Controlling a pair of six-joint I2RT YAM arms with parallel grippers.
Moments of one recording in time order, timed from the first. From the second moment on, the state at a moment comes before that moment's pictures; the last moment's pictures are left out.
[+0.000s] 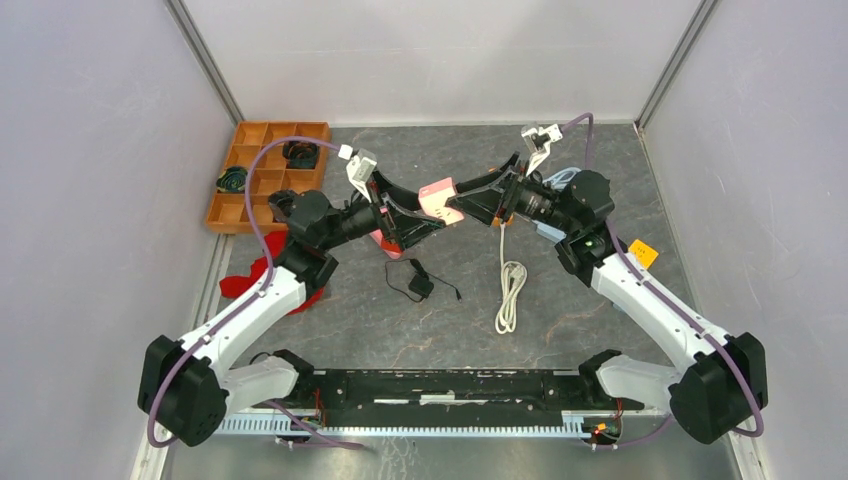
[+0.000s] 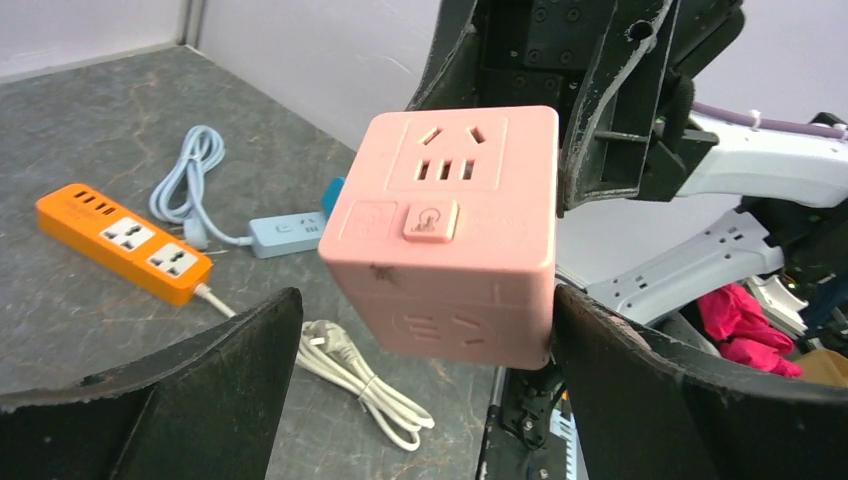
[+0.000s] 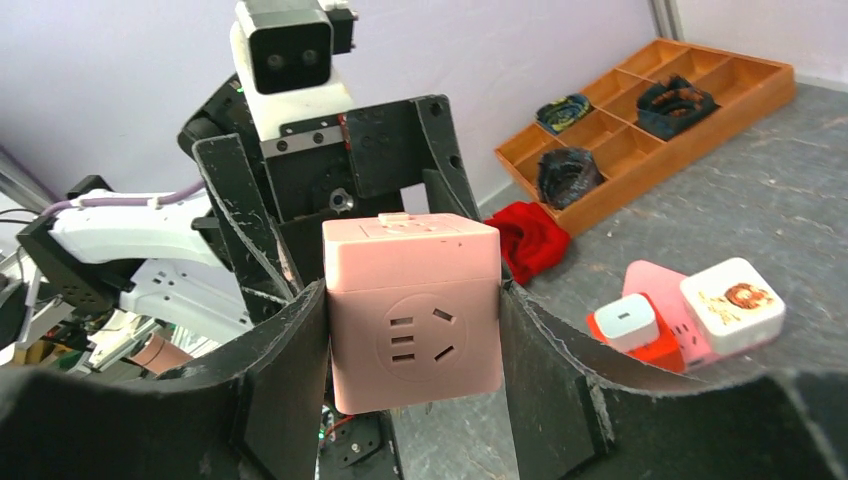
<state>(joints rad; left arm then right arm) -0.51 1.11 0.77 0.51 0.67 -0.58 0.47 1.16 0.89 0.47 -0.70 0.68</state>
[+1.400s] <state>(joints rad) -0.64 1.12 0.80 0.11 0.44 0.11 0.58 1.27 1.17 -0.16 -0.44 0.47</state>
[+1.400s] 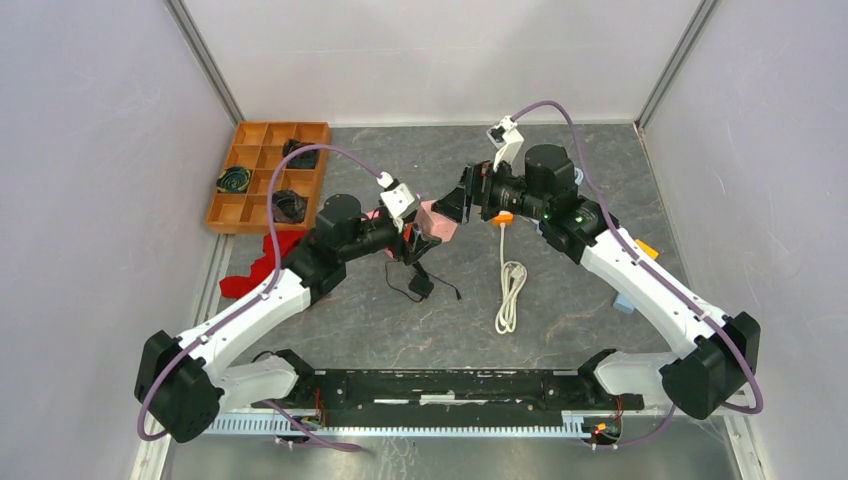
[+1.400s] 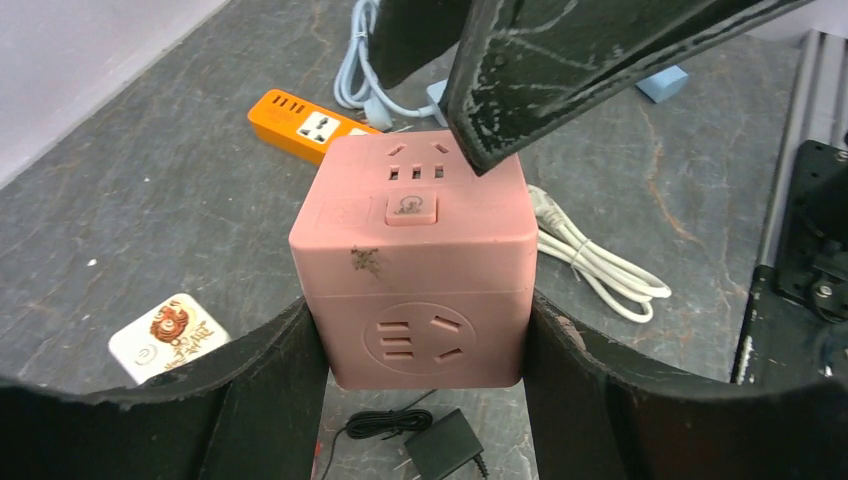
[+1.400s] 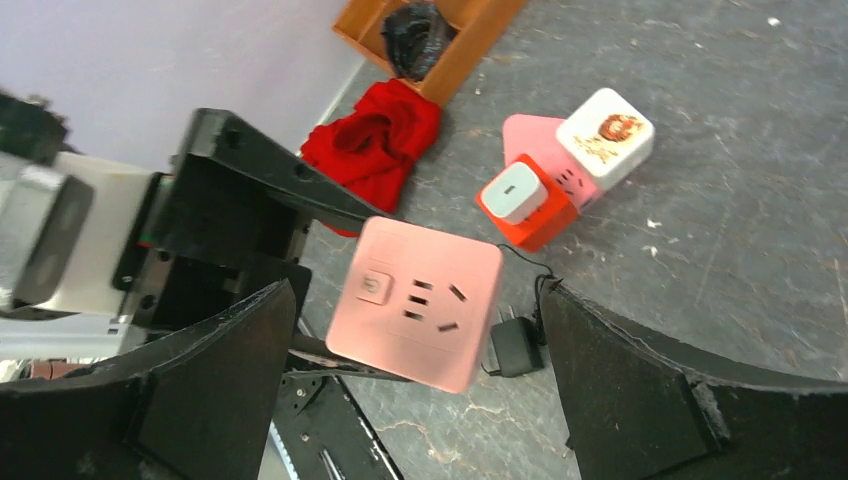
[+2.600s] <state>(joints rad) -0.66 1.14 0.80 0.07 0.34 0.20 0.60 1.51 1.35 -0.44 -0.54 0.29</state>
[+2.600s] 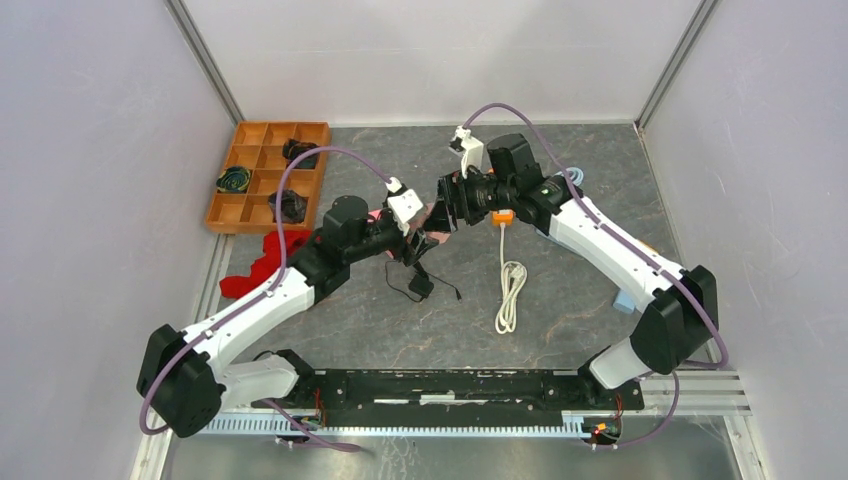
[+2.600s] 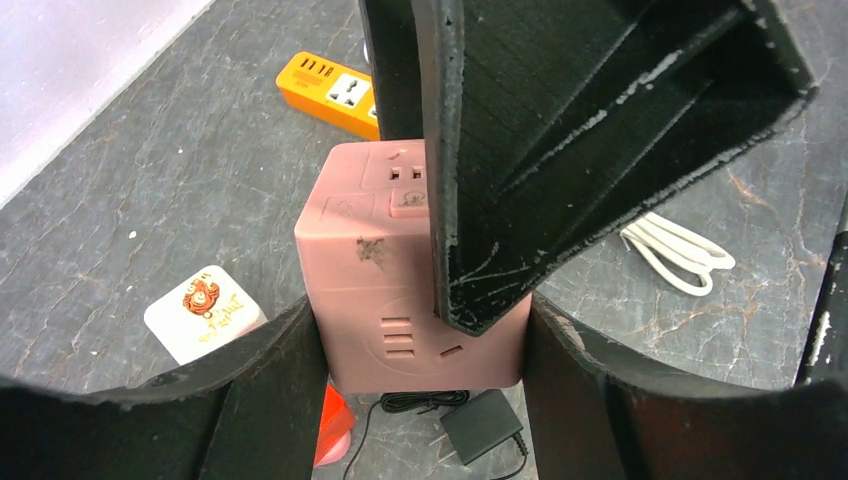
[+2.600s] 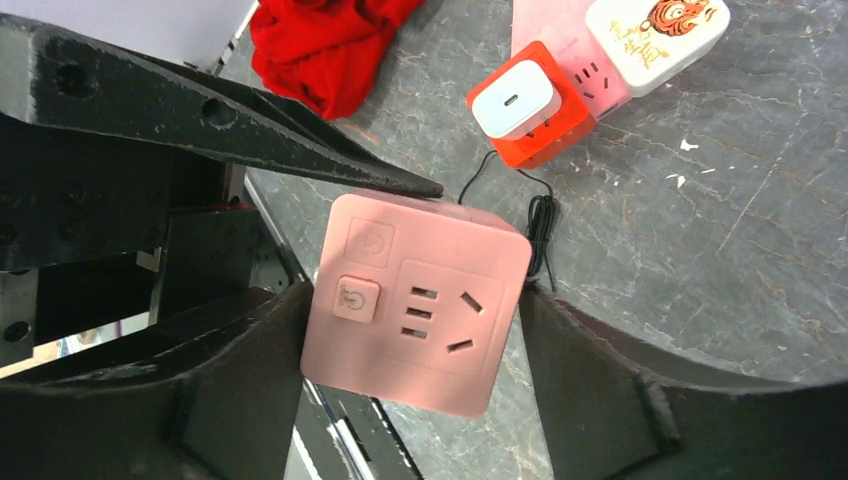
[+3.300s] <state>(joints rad) -0.66 1.01 0.81 0.02 0.29 0.10 0.28 1.40 1.24 -0.42 -0.41 -0.22</state>
